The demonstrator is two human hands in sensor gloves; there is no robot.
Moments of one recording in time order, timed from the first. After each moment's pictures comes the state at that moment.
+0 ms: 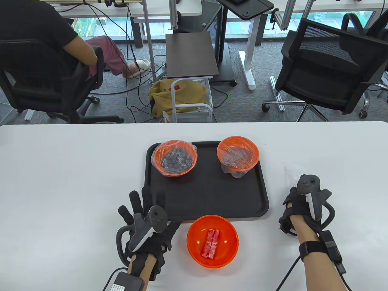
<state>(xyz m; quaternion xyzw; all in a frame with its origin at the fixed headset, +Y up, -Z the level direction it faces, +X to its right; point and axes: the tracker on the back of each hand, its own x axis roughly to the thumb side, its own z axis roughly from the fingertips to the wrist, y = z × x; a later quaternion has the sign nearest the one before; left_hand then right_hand) -0.158 -0.738 -0.269 -0.13 0.05 0.08 0.99 0.317 -0.752 -0.353 -0.34 -0.05 0.93 0.14</state>
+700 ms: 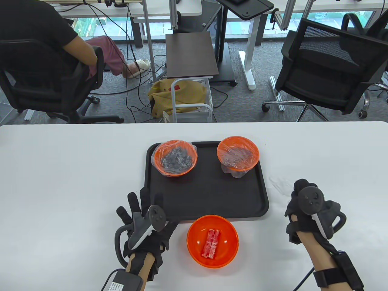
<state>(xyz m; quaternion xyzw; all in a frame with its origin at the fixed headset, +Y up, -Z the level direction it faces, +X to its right) -0.162 -0.744 -0.272 -0.16 0.07 0.06 0.98 0.284 -0.671 -0.289 -0.16 -0.17 0.96 0.13</state>
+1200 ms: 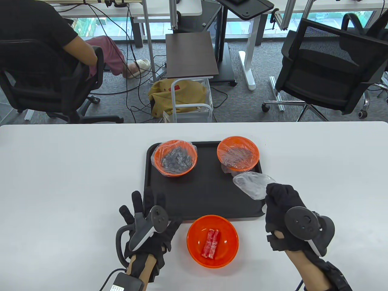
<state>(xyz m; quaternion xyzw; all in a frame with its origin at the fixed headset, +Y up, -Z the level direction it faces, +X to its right) -0.155 -0.730 -0.267 -0.15 0.03 0.07 0.99 0.216 -0.628 -0.245 0.04 -0.25 0.94 0.24</state>
